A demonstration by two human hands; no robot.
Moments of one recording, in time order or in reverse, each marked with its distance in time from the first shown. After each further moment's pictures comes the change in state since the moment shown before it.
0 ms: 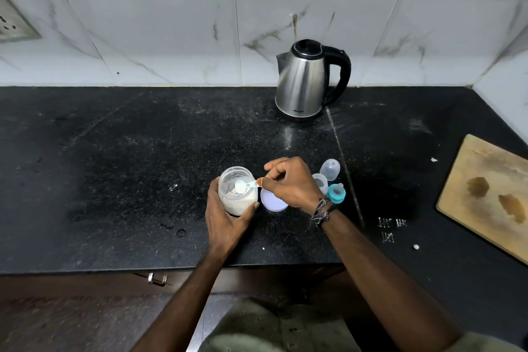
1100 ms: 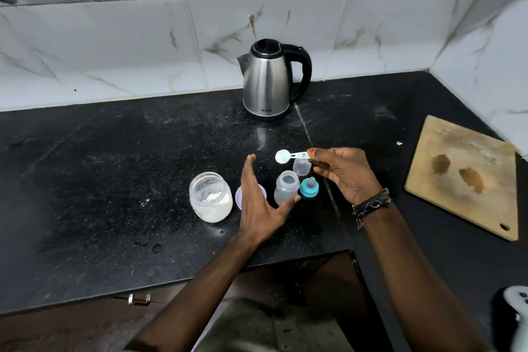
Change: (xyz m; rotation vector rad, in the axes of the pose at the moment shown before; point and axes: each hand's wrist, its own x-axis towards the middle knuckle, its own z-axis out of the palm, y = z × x) left_hand -0.009 0.068 0.081 0.003 -0.301 0.188; right_hand -0.032 0.034 -0.116 0.739 0.269 0.349
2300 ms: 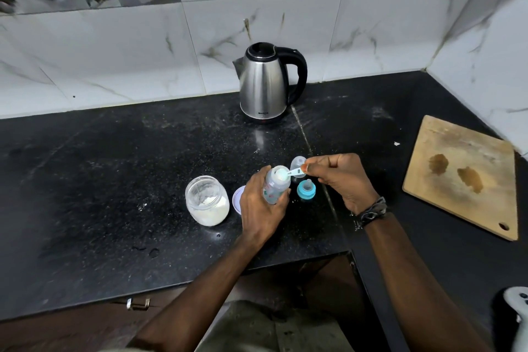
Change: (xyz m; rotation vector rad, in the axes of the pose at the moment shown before) left_hand 0.005 0.006 0.025 0.014 0.160 0.042; right_hand -0.011 0.004 -0.020 -0.201 -0.059 -0.147
